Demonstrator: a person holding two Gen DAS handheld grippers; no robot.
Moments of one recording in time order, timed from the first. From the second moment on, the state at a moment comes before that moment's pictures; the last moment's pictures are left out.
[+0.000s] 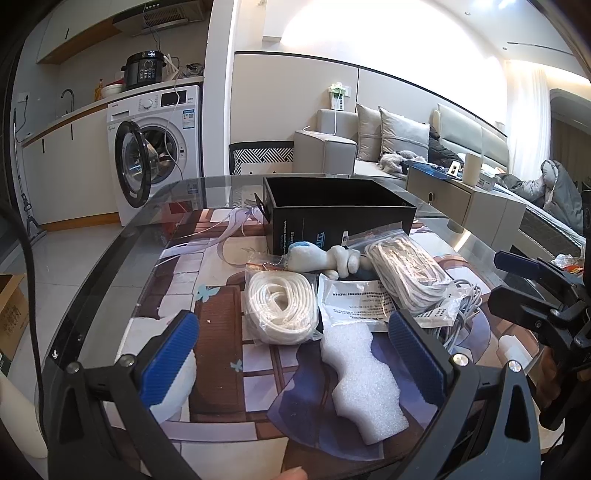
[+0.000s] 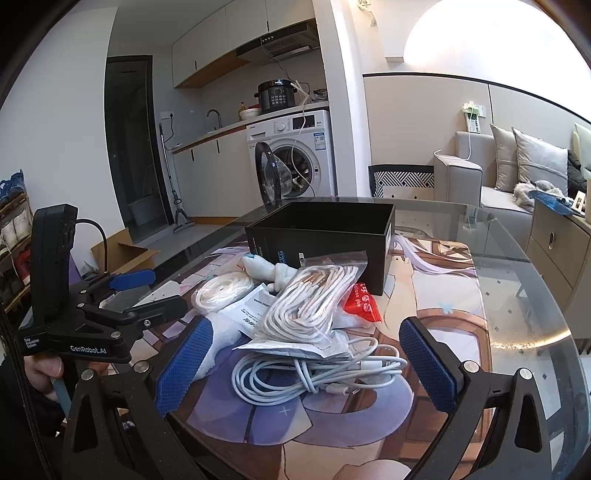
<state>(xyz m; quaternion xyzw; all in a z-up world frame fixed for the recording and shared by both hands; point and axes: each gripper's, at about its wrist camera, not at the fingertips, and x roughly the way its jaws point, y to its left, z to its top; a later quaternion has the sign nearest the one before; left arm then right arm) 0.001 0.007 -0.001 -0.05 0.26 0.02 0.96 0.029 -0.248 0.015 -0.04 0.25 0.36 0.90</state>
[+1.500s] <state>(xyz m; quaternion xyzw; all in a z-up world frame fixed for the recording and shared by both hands) -0.001 0.002 -0.003 -0.04 0.26 0.01 0.96 0.045 -0.248 -0.005 -0.05 0.29 0.34 0.90</state>
